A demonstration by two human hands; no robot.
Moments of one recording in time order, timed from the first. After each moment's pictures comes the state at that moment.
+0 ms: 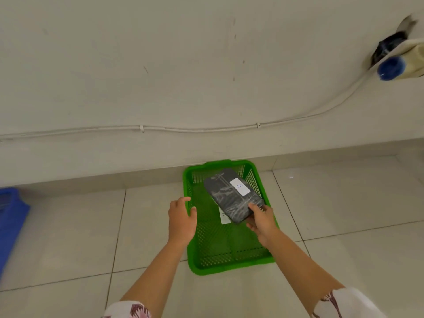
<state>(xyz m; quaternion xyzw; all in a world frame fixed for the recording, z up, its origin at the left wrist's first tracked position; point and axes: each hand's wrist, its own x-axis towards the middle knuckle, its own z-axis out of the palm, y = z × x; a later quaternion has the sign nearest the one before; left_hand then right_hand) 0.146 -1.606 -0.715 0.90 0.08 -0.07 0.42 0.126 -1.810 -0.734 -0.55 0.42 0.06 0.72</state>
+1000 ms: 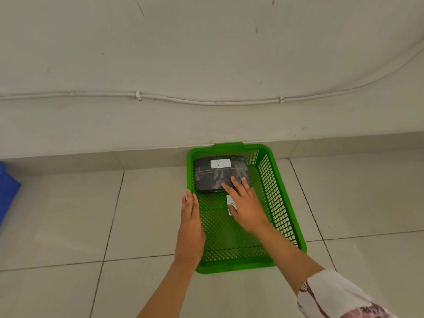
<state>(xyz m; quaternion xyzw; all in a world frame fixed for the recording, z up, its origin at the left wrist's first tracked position) 0.119 -1.613 -0.816 0.95 -0.05 0.03 0.30 0.169 -1.788 -0.820 -0.98 -0.08 0.08 0.19</state>
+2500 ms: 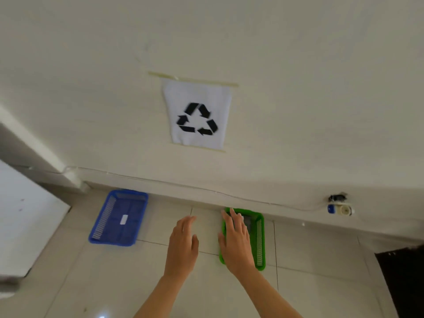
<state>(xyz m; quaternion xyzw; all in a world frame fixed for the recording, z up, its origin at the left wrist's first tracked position) -0.022 -1.458 -0.137 0.92 0.07 0.03 0.39 0.007 -1.608 -0.140 -0.95 -0.04 0.11 0.27</state>
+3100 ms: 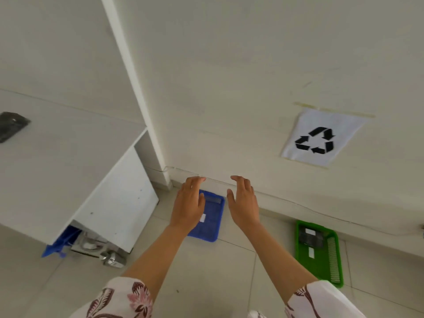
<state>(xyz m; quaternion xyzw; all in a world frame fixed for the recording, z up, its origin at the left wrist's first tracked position) -0.089 -1.049 0.009 0.93 0.07 0.13 0.34 -0.039 -1.201 0.009 -0.92 -0.11 0.02 0.36</state>
